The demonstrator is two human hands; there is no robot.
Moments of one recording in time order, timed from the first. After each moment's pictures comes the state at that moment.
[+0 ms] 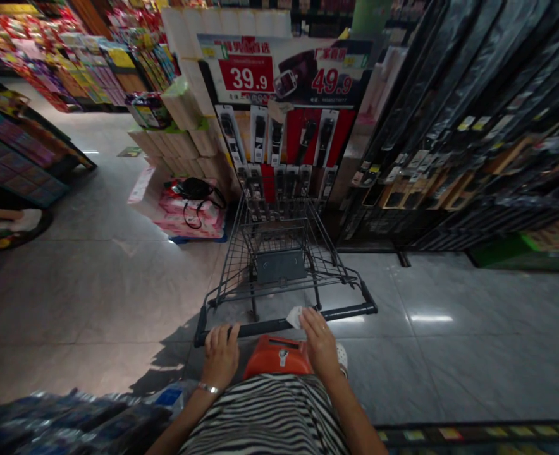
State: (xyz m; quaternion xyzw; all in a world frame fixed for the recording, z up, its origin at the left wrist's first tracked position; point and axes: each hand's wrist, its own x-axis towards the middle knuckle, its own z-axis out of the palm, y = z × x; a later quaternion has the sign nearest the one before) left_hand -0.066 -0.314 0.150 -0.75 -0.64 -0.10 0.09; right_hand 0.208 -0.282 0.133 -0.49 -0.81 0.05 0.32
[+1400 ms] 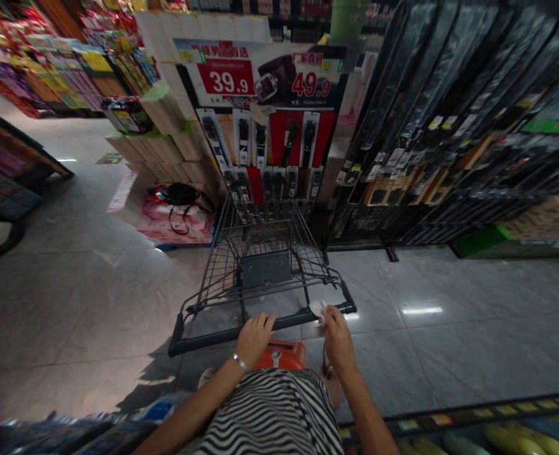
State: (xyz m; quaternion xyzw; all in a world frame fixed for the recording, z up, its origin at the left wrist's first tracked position) left_hand 0.024 -0.264 0.154 -0.85 -0.53 -0.01 -0.05; right_hand 0.270 -0.282 0.135 -0.62 -0.69 0.11 0.35
